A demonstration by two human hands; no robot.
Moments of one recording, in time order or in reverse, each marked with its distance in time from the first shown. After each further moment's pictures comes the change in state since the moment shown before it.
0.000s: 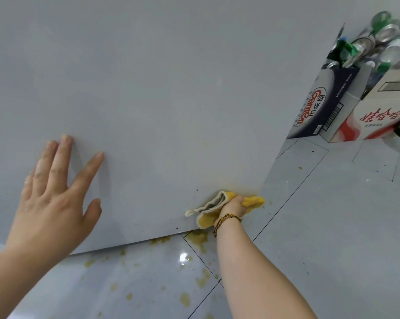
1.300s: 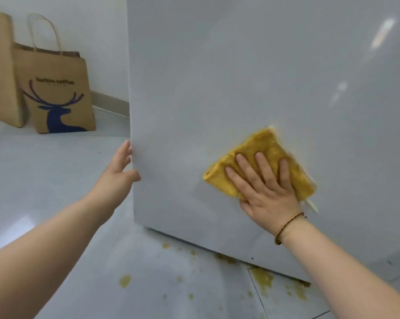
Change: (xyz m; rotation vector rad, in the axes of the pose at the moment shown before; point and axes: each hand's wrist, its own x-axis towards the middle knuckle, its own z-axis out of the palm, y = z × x) left_hand -0.048 -0.112 -0.072 -0.965 0.066 -1.040; right_hand -0.157 -0.010 0.082 -0.896 -0.192 -2.913
